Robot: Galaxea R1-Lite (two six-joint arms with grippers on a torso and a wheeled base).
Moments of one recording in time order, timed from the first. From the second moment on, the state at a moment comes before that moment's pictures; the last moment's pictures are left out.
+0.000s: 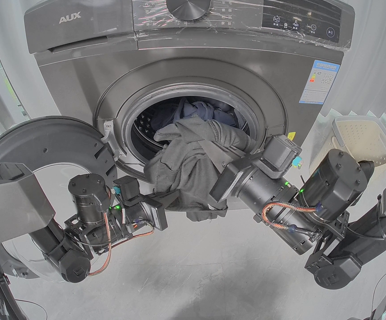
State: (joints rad) left arm -0.51 2.03 -0.54 -1.40 -0.24 -0.20; right arm 0.87 1.91 -0.75 -1.51 -0.12 0.24
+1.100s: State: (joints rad) left arm -0.53 1.90 -0.49 -1.55 -0.21 -0.21; right arm 0.87 2.01 -0.60 -1.52 -0.11 0.21
